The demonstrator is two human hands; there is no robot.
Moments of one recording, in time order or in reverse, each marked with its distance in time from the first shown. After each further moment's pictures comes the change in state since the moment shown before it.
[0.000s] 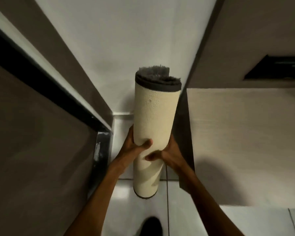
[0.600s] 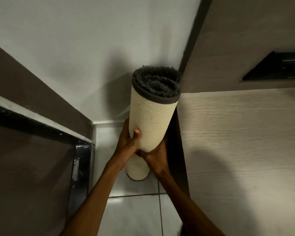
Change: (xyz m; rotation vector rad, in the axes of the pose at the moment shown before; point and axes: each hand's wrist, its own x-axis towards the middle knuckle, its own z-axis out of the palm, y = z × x) left_hand 0.121 -0.029 0.031 -0.009 -0.006 0.160; right_hand 0.074 0.029 0.012 0.188 0.281 0.026
